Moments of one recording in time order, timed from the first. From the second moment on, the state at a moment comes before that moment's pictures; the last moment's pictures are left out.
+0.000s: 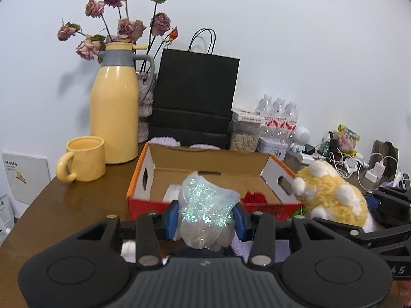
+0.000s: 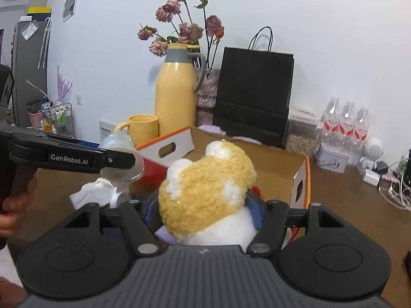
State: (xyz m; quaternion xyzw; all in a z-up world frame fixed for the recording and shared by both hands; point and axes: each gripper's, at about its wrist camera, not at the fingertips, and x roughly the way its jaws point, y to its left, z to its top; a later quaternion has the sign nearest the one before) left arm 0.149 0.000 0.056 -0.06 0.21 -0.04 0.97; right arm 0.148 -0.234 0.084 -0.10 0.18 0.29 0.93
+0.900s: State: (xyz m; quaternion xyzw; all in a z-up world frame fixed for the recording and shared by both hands) left arm 0.276 -0.020 0.073 -0.04 0.20 -0.01 0.98; right arm 0.270 -0.197 0.086 -0.10 0.15 0.26 0.95
